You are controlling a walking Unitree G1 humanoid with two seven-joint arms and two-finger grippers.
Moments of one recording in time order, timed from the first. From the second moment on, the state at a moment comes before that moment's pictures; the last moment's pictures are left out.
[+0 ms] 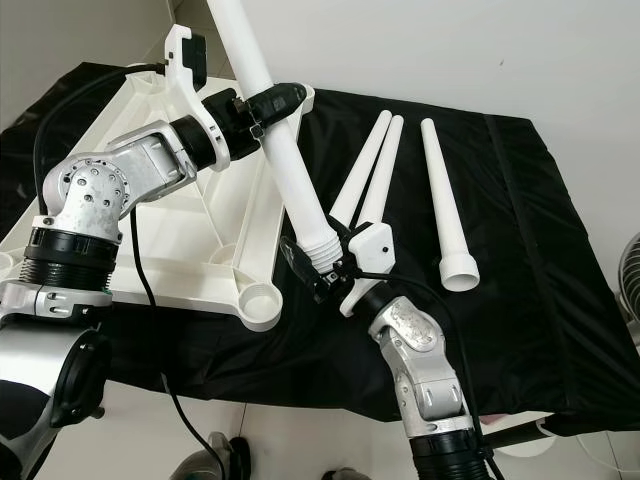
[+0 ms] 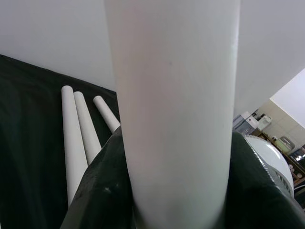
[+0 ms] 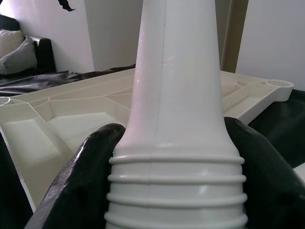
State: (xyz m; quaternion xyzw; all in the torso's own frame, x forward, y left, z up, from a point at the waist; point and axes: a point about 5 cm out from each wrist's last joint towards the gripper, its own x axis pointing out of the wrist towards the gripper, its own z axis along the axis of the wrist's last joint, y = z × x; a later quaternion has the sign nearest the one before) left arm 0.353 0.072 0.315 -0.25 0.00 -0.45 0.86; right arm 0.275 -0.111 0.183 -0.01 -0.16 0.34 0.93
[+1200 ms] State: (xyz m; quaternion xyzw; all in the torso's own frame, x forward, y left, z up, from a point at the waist) left arm 0.319 0.034 0.354 0.00 -0.27 -0.42 0.87; right arm 0.314 -0.102 0.225 -0.09 -0.15 0.26 0.95
